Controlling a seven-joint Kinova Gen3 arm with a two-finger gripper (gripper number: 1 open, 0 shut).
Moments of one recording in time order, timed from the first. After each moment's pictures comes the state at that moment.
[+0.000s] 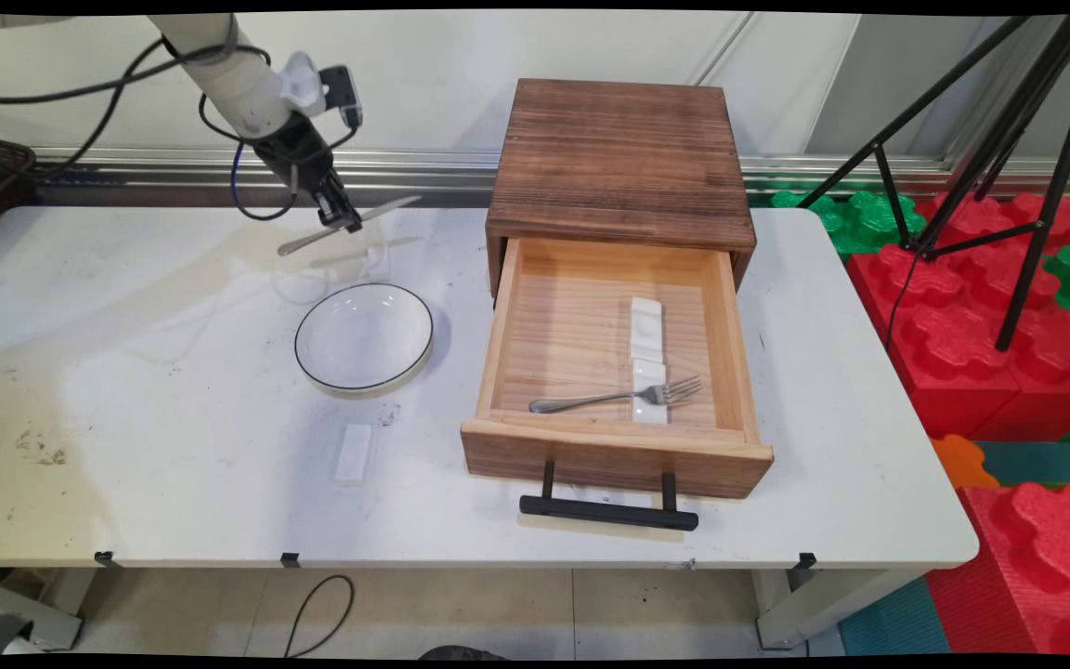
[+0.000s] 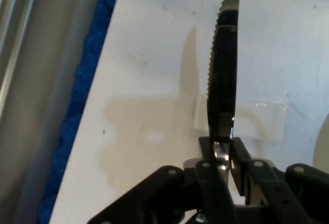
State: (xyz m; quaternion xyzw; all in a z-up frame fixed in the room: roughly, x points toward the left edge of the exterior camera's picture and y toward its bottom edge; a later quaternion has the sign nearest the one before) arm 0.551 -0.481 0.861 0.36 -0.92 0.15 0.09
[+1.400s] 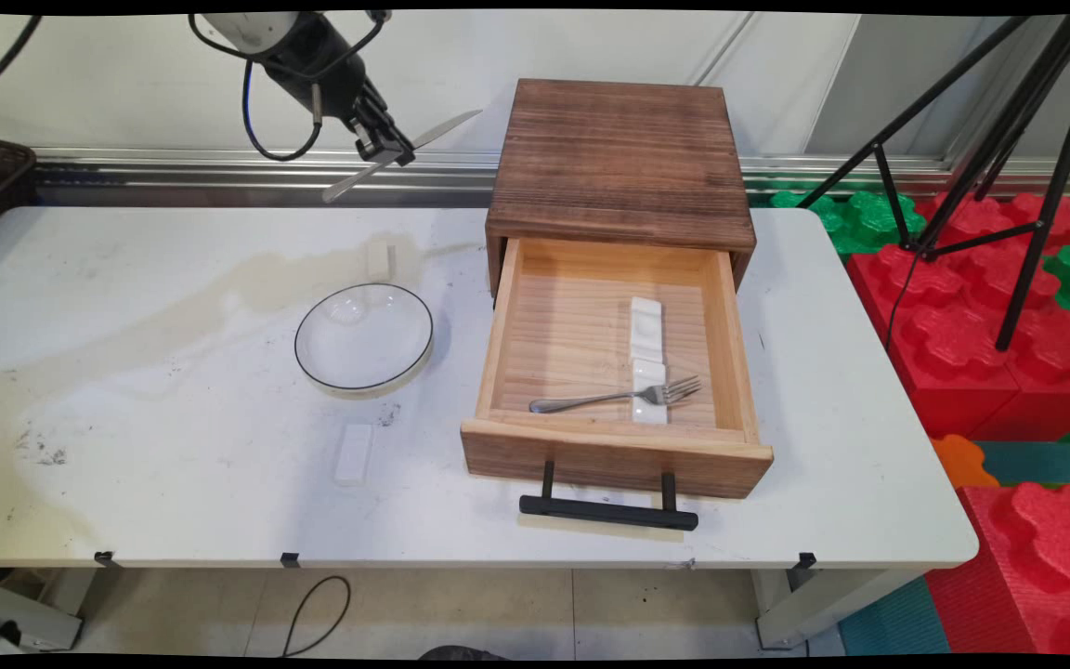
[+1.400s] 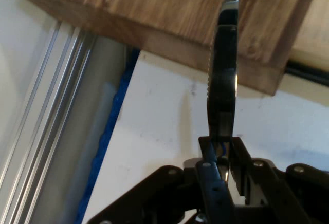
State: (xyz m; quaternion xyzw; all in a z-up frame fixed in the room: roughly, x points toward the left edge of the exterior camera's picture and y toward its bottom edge) arm 0.451 -0.425 0.987 0.33 -0.90 0.22 0.16
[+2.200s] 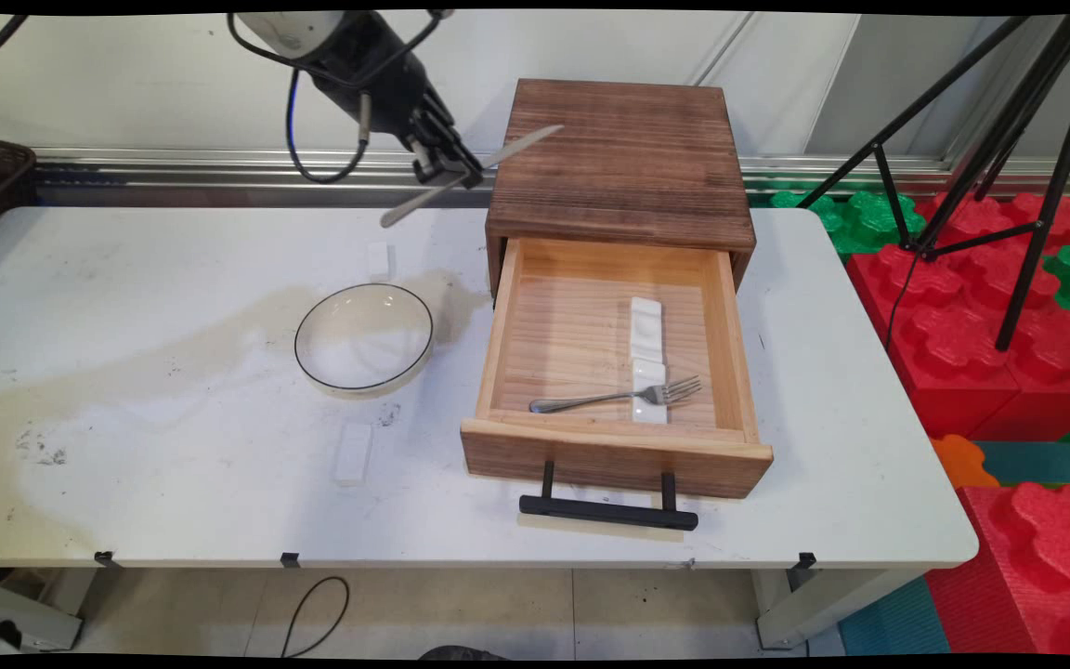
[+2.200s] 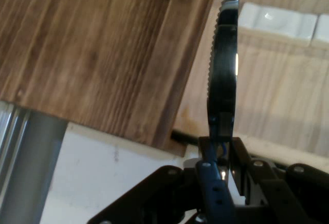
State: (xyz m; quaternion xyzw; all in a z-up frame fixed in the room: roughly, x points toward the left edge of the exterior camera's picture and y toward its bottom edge) arm 0.364 -0.385 1.013 0.28 -0.92 0.20 0.21
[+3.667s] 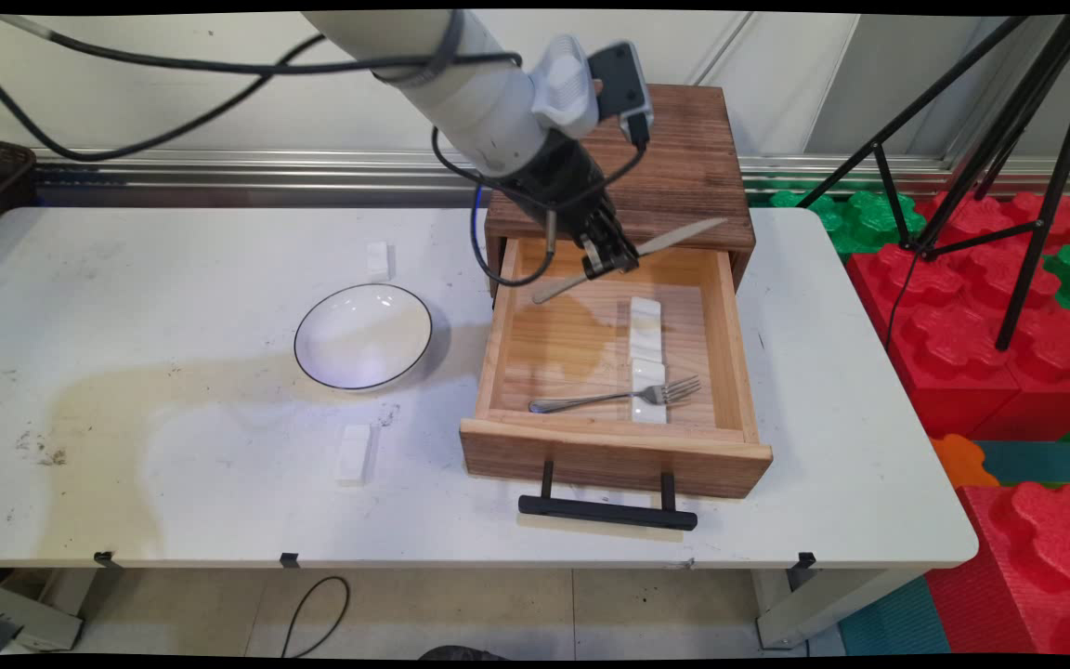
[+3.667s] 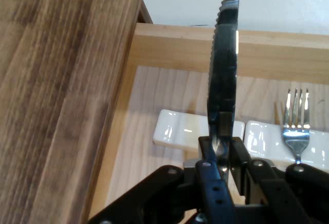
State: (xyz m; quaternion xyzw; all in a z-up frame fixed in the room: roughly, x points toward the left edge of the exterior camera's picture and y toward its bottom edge) arm 0.225 -0.415 0.938 0.22 -0.92 0.18 0.26
